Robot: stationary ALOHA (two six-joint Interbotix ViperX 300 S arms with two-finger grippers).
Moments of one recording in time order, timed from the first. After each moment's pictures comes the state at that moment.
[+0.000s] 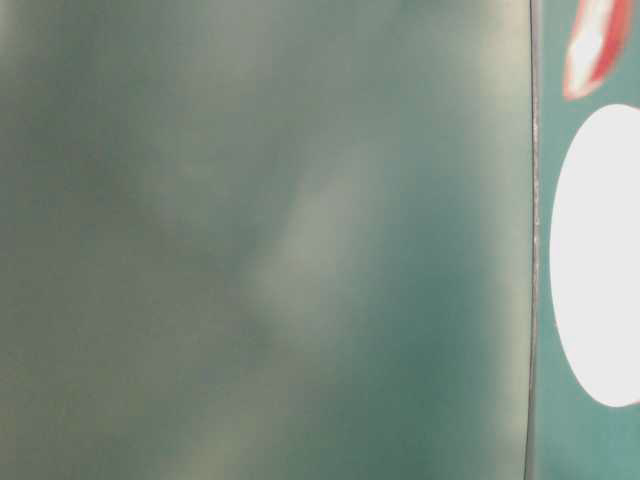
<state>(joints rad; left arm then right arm) 0.04 -0.96 1.17 0.01 0.21 0.02 0.41 -0.46 1.31 0.67 -0.70 -0.30</state>
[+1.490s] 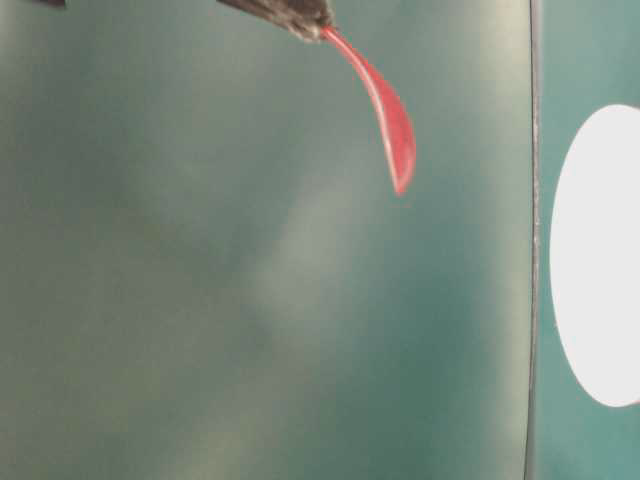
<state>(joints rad) 0.04 -0.96 1.17 0.01 0.27 0.02 -0.21 -0.54 0.74 0.51 0.45 -0.47</state>
